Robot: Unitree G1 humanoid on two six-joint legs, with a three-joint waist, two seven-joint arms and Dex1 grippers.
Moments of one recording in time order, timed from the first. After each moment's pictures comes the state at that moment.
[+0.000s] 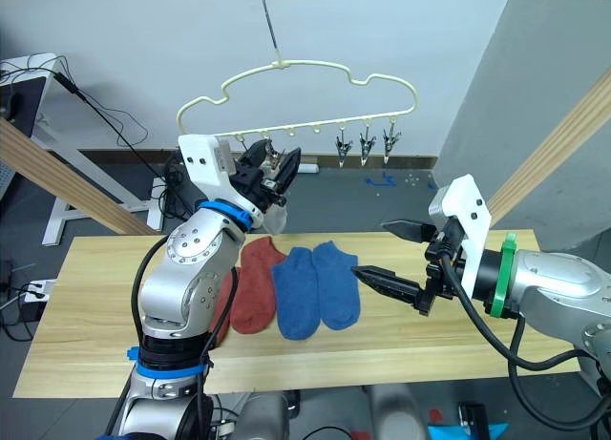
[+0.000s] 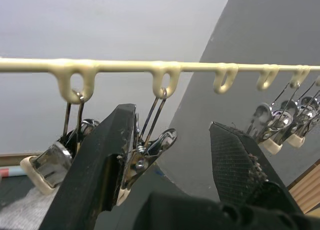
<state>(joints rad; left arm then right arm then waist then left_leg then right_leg) -0.52 0.18 0.01 -0.30 -0.22 0.50 -0.18 -0.31 -0.94 -0.21 -0.76 1.36 0.97 0.29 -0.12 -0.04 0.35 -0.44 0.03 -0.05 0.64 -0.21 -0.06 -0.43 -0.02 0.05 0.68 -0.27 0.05</state>
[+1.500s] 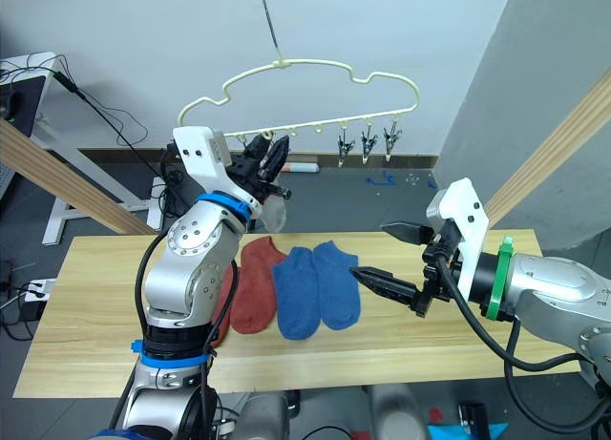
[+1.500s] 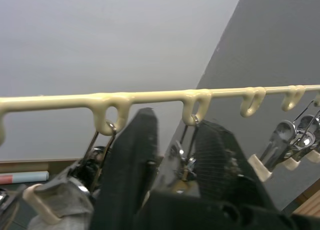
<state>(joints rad) -0.56 0.17 0.03 -0.25 -0.20 0.46 -0.18 -0.30 -0.94 -0.19 -0.77 1.37 0.94 0.26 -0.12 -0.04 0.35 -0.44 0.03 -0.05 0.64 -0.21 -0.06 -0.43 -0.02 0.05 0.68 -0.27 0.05</state>
